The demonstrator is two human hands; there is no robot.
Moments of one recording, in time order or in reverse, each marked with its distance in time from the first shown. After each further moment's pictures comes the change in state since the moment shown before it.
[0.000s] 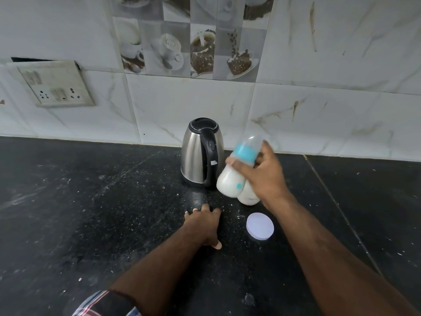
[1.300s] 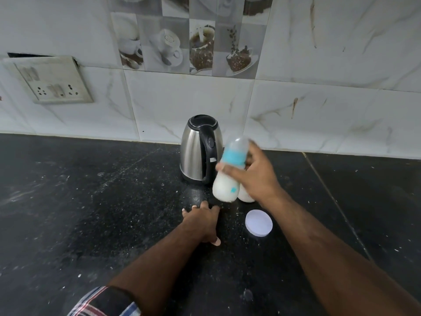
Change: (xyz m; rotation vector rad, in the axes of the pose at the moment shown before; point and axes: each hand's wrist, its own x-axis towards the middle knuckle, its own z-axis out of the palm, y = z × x) left_hand -0.001 0.000 -0.001 -0.009 -0.021 -0.002; right_hand -0.004 0.000 0.005 -0.072 -0.134 -0.010
